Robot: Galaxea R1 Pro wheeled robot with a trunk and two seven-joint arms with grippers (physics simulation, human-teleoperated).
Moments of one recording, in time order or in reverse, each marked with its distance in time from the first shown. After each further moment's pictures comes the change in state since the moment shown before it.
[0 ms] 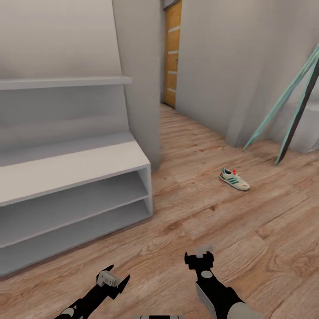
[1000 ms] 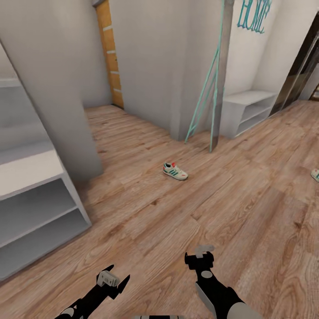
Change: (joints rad) left arm 0.000 -0.001 0.000 0.000 0.000 0.000 0.000; right arm 0.000 0.000 0.000 0.001 0.000 0.000 0.000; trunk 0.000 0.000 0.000
